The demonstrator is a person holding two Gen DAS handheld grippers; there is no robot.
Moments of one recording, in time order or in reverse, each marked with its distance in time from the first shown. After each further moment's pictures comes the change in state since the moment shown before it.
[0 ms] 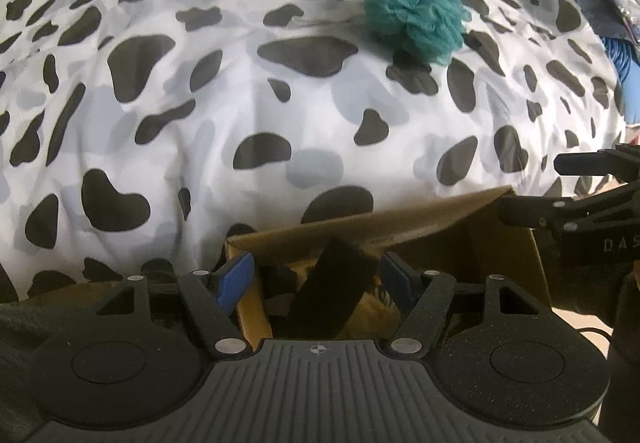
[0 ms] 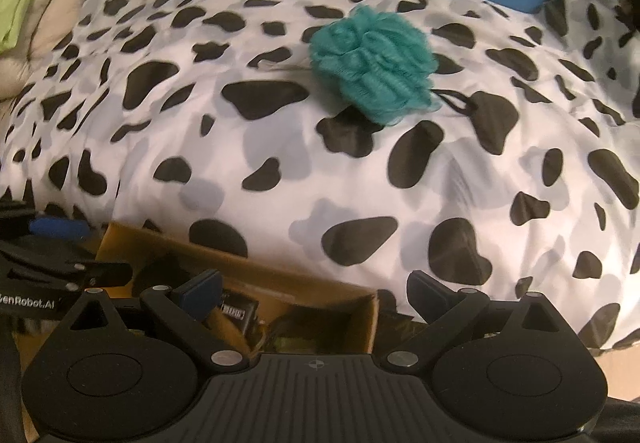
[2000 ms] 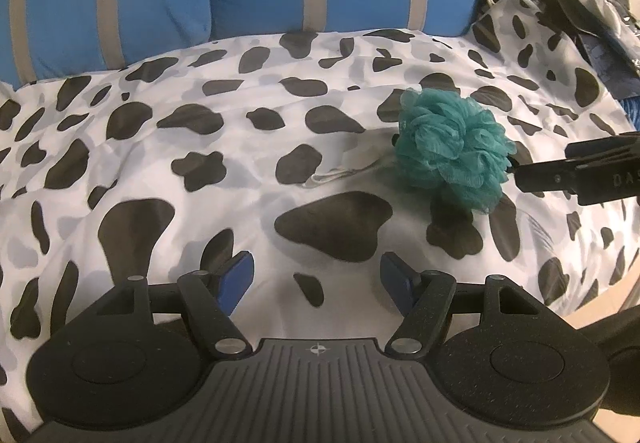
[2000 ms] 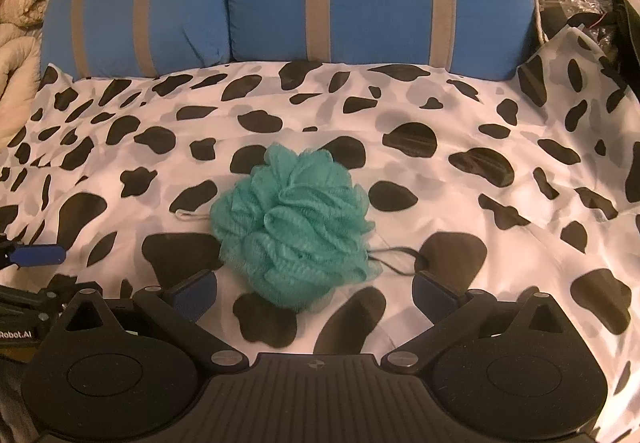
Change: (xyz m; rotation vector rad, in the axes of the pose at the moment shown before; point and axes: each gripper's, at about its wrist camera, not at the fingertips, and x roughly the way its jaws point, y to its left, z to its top) left arm 0.029 0.016 0.102 0.088 -0.254 0.037; right arm 0.038 -0.062 0.115 0.057 -0.197 -0.041
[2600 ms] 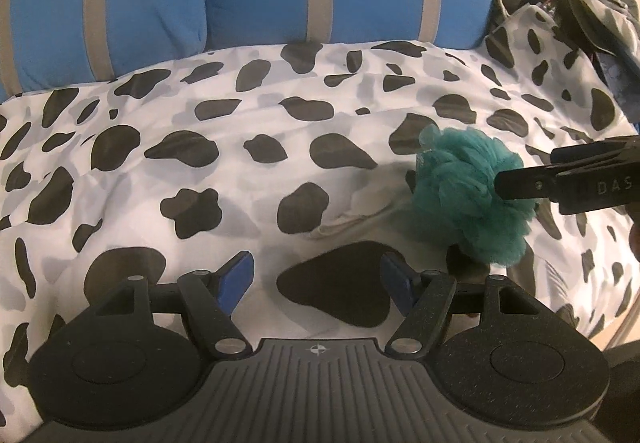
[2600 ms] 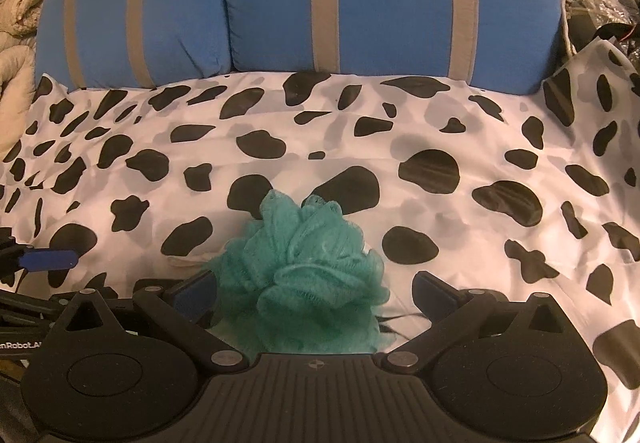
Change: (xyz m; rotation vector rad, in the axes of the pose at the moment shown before) left arm 0.030 0.010 0.040 -0.019 0.003 -0.008; right arm 0.042 -0.002 0.044 -0.001 0.010 0.025
